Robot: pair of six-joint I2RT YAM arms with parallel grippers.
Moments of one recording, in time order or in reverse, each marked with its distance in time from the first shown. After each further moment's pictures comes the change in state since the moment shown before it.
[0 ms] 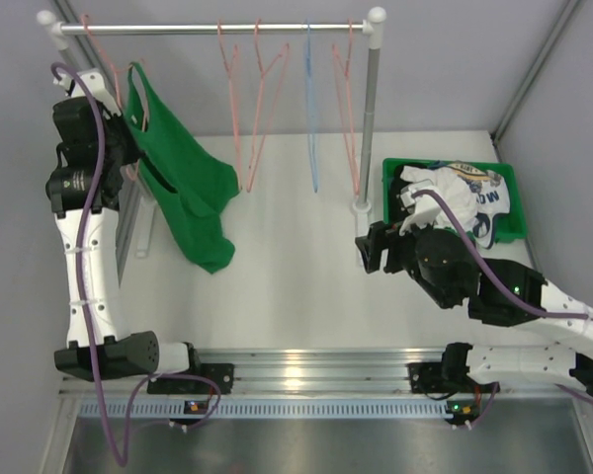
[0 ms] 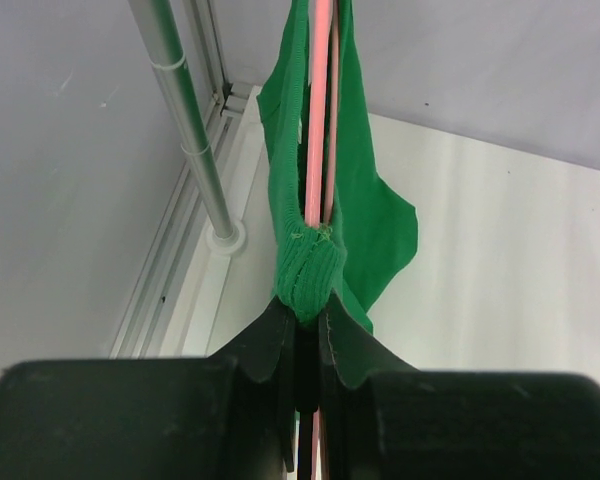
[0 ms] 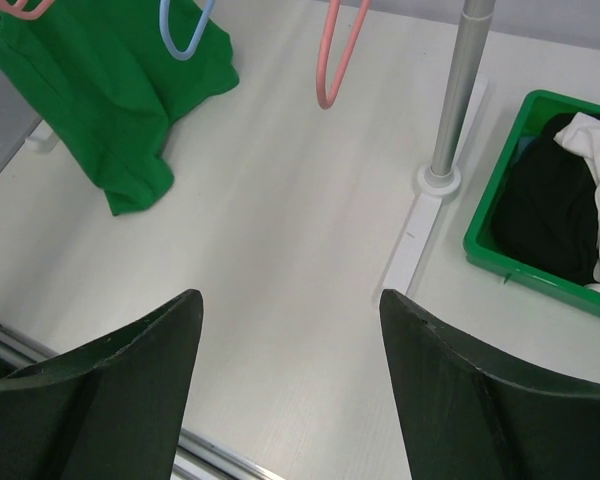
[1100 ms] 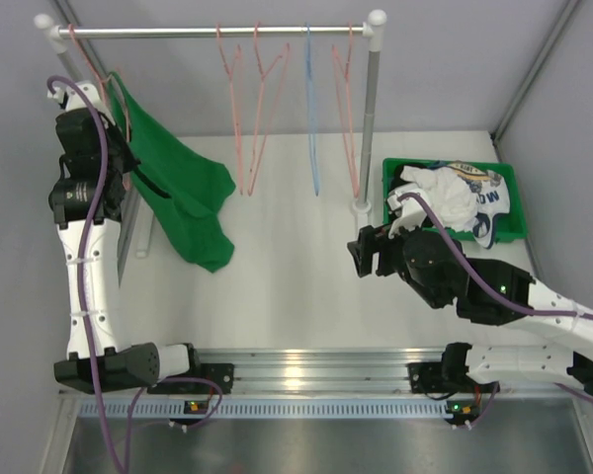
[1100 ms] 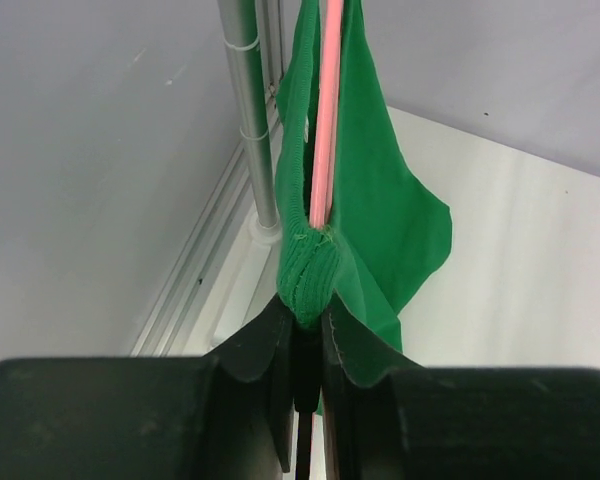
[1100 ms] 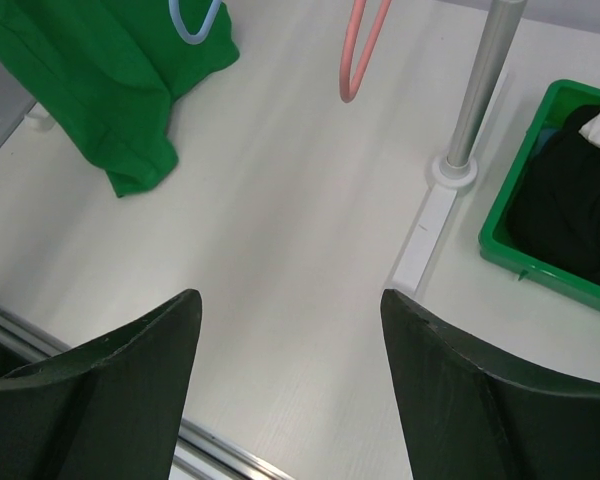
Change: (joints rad) left arm 0.000 -0.065 -0.110 0.036 -0.135 -0.015; right arm 0.000 0.024 -0.027 0.023 -0.034 -0.001
